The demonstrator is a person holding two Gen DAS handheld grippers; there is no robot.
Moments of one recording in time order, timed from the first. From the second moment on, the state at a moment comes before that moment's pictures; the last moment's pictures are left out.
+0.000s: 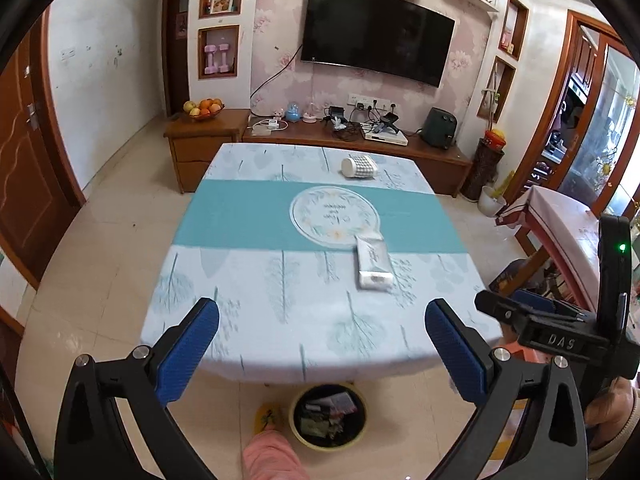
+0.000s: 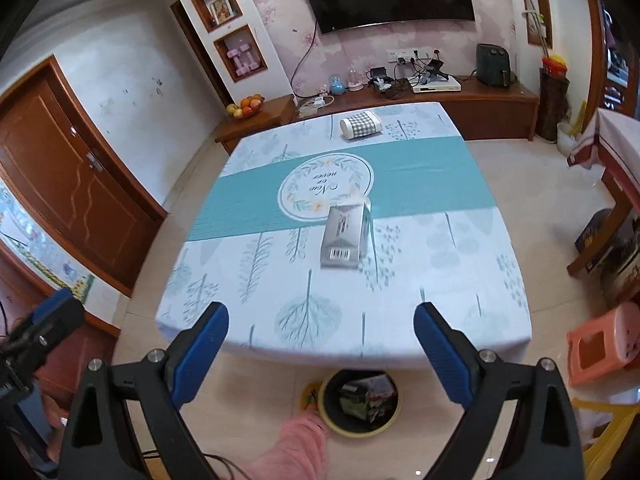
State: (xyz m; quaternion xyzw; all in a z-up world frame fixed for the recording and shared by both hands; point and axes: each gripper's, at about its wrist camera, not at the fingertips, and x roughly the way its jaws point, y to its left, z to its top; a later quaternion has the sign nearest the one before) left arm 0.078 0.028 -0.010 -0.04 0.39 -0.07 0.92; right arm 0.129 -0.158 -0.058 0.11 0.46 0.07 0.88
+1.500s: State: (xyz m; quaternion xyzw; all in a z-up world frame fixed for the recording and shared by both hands) left arm 0.413 -0.024 -0.086 0.11 0.48 -0.32 0.81; right arm 0.329 -0.156 -0.200 0.17 0.59 -0.08 0.78
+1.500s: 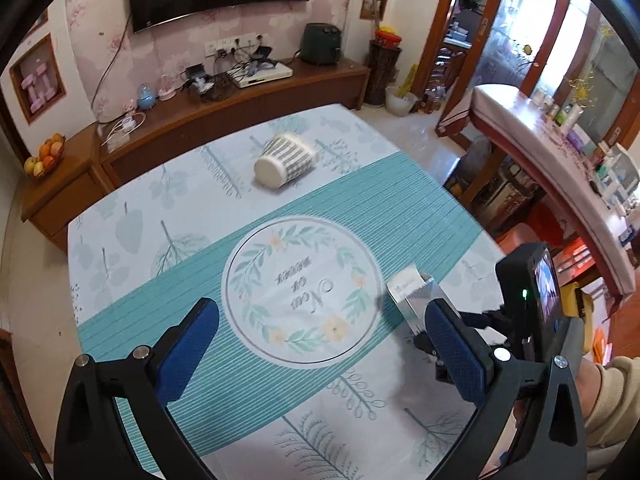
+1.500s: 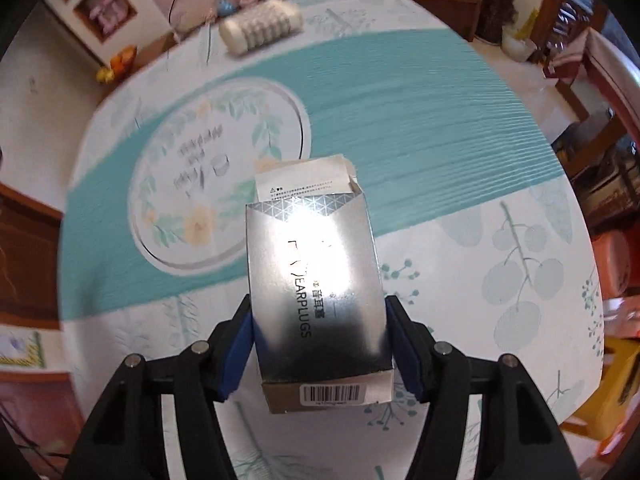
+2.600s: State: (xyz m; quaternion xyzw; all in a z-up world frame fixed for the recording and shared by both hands) left arm 0.625 -0.140 -0.200 0.18 0.50 -0.27 0.80; right arm 0.467 -0.273 -0.209 0.34 0.49 -0.16 0.79
